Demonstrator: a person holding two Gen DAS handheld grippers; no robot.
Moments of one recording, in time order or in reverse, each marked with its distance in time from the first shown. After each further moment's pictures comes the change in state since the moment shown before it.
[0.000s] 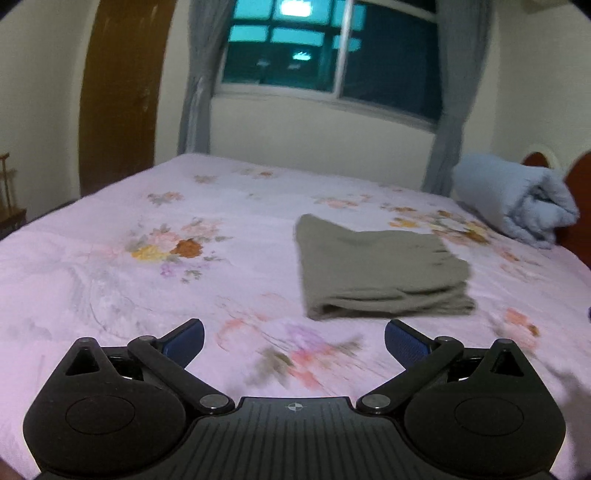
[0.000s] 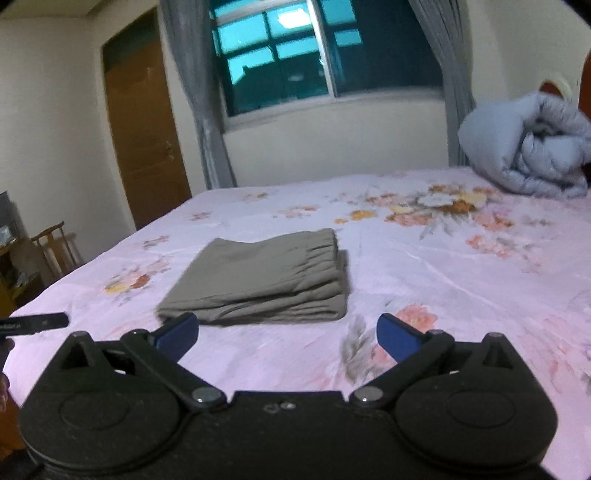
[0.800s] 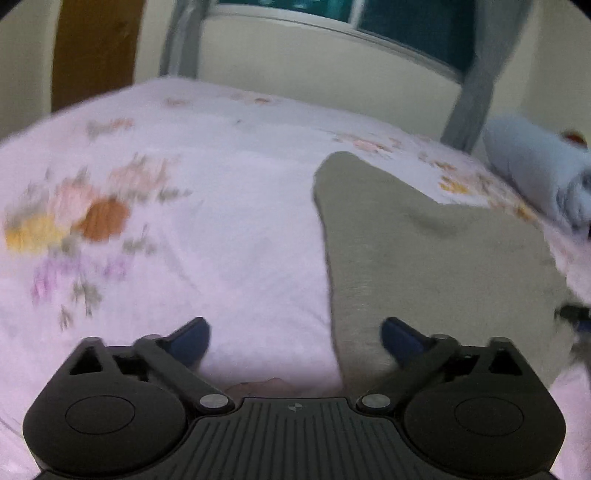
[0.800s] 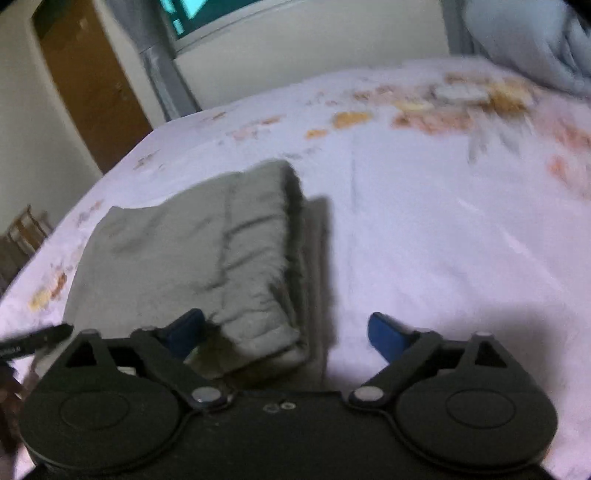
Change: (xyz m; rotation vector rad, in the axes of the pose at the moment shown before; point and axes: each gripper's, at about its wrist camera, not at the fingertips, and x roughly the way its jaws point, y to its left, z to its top) left arm 0.281 0.039 0.039 -0.107 0.231 -0.066; right arm 0.278 -0.099 0.034 0.202 0.324 0.010
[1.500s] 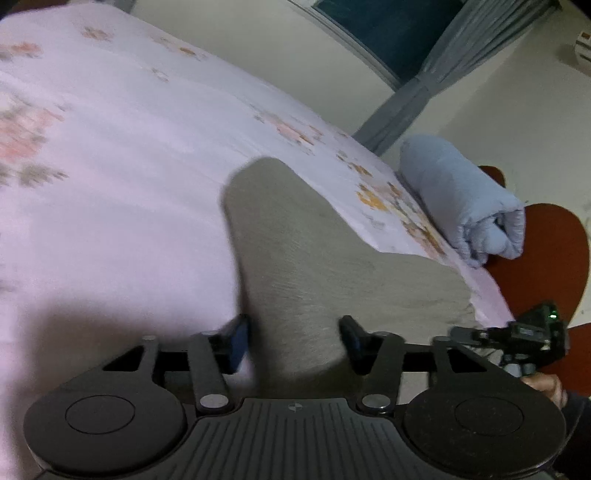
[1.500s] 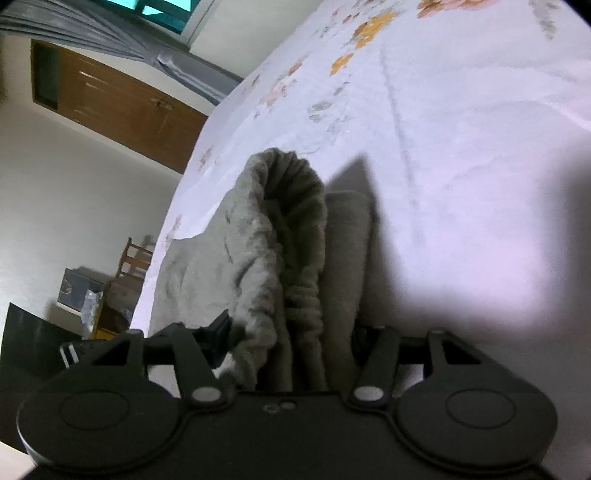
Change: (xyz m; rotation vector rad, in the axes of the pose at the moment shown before) left arm 0.071 0.018 0.048 -0.119 0.116 -0.408; right arm 0.062 -0.051 0.038 0.307 0.238 0.431
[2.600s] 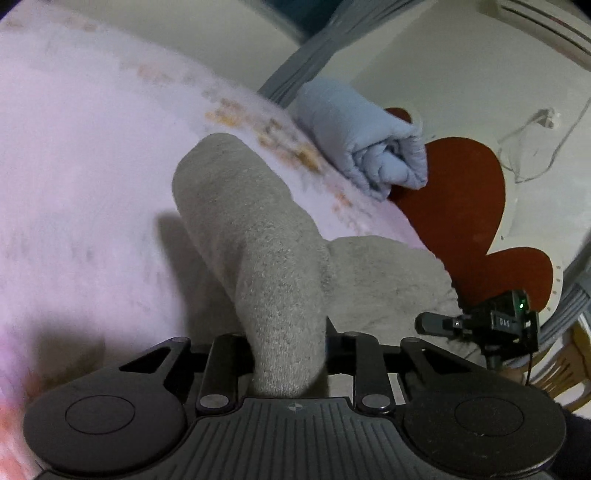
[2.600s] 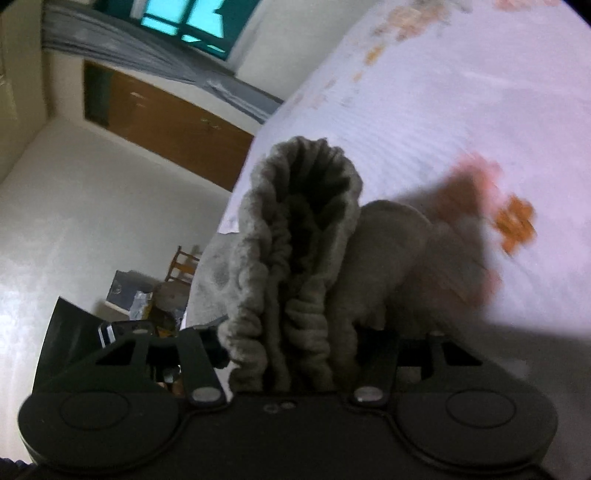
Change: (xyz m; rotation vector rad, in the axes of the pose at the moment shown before) left arm -0.050 -0.168 -0.128 0.110 0.102 -0.249; right arm -0.170 0.011 -0.172 -0.018 -0.102 0.157
